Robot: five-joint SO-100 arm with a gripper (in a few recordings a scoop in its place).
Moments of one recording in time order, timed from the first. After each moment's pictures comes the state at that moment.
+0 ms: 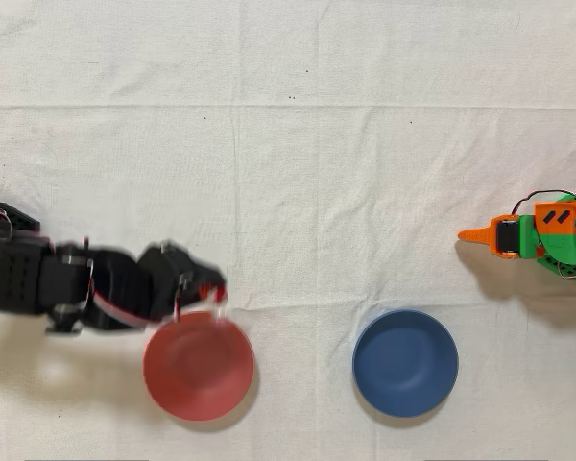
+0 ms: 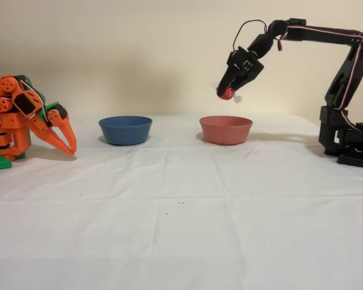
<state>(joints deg) 16.6 106.3 94.4 59.9 -49.4</state>
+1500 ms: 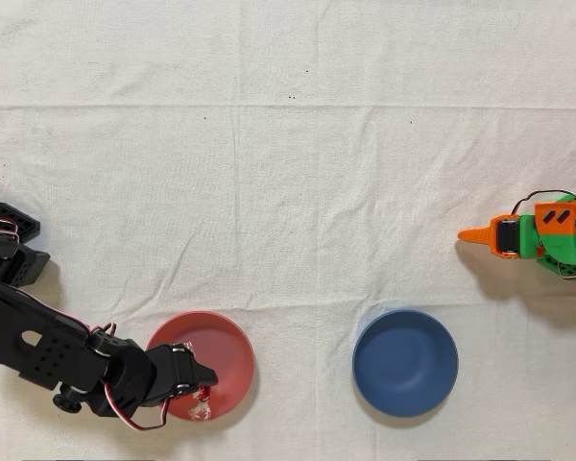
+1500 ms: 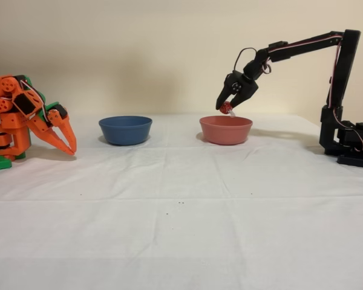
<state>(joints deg) 35.9 93.8 102.9 41.0 -49.7</state>
